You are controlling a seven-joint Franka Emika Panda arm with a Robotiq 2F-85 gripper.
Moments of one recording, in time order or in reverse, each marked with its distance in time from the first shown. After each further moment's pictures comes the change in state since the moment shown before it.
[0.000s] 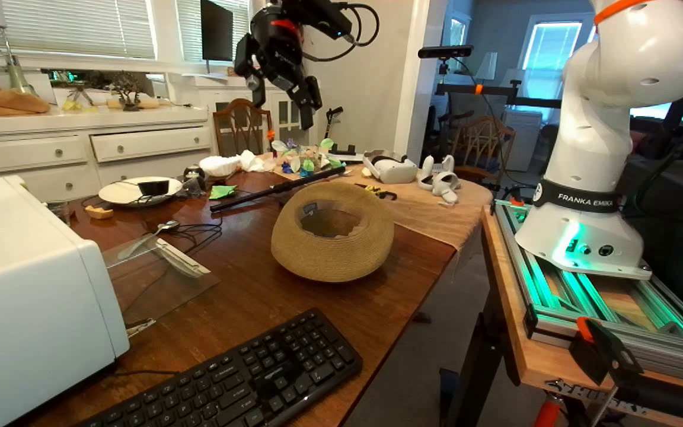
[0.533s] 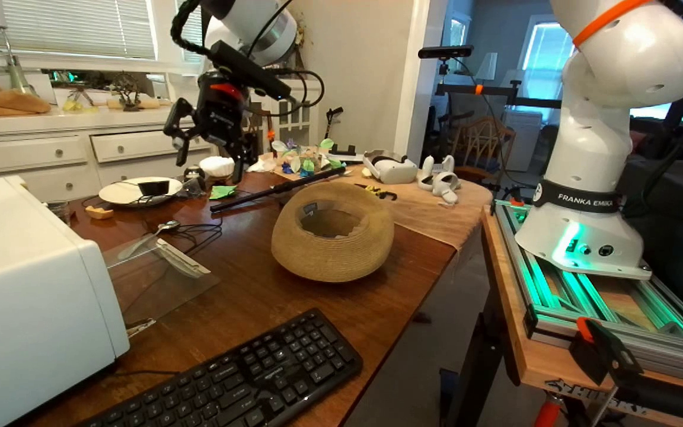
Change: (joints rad) arm 0.004 0.390 0.039 0.323 0.076 0.181 -0.001
